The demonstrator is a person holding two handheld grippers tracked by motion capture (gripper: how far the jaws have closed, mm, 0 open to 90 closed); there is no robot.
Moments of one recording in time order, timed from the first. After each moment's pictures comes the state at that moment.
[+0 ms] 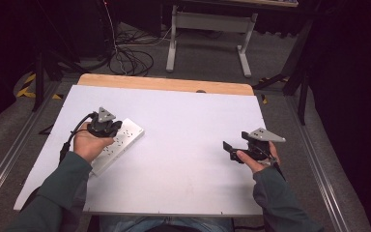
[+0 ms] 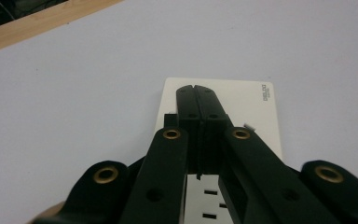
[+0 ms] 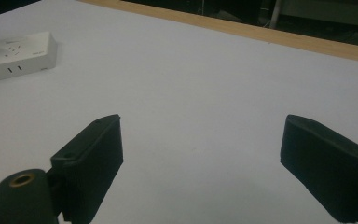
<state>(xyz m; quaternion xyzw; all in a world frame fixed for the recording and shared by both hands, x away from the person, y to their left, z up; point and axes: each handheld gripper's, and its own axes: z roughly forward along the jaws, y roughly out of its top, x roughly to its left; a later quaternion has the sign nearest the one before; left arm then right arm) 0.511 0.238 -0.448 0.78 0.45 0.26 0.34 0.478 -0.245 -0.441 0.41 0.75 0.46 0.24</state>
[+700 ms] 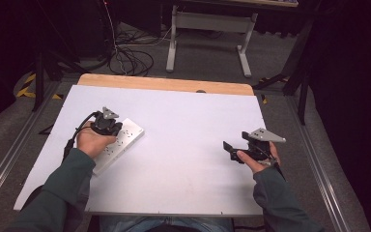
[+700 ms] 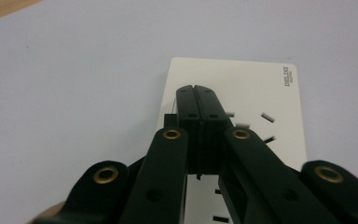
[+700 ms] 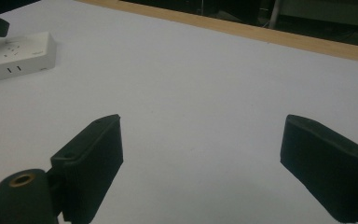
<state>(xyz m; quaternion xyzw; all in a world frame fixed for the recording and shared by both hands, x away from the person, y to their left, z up) 0.523 0.233 -0.455 0.80 0.46 0.25 0.30 0.478 -0.245 -0.441 0.41 0.75 0.46 0.24</state>
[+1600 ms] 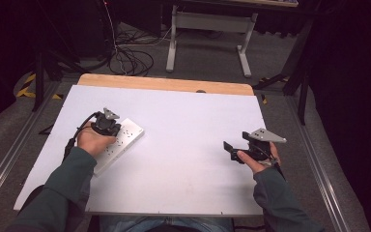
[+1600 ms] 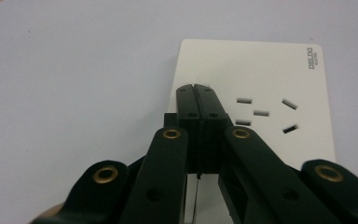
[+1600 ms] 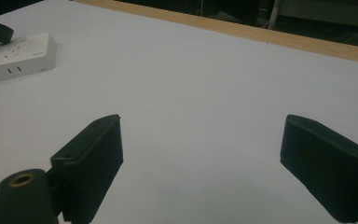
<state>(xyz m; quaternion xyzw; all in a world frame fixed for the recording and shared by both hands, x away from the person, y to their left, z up) 0.527 0.236 -0.461 0.80 0.47 0.24 0.28 0.477 -0.246 -0.440 0.41 0.75 0.46 0.24</state>
